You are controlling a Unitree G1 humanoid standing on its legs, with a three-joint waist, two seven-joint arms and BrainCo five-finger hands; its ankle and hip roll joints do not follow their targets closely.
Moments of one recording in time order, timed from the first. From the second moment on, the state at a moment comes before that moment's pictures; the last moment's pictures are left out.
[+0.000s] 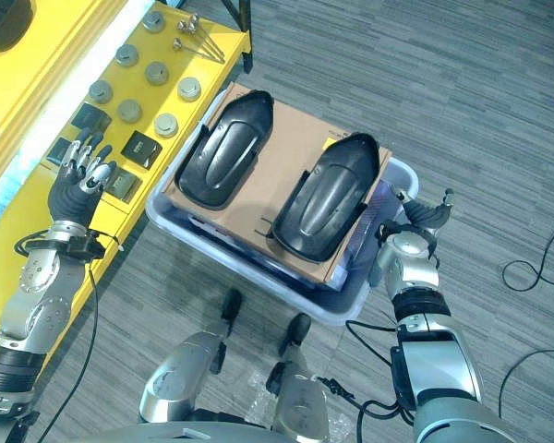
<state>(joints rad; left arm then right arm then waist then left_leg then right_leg) -0.21 0.49 -0.08 -0.15 -0.69 -0.09 0.15 -0.60 -0.56 0.00 0.75 0.51 -0.01 -0.64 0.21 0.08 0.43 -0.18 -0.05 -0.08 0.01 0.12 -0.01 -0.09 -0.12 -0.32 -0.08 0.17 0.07</state>
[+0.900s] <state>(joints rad) -0.05 0.45 -0.08 -0.19 -0.68 -0.12 0.17 -0.24 -0.45 0.13 0.29 0.20 0.03 -0.60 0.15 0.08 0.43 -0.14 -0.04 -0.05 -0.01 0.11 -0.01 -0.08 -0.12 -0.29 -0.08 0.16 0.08</state>
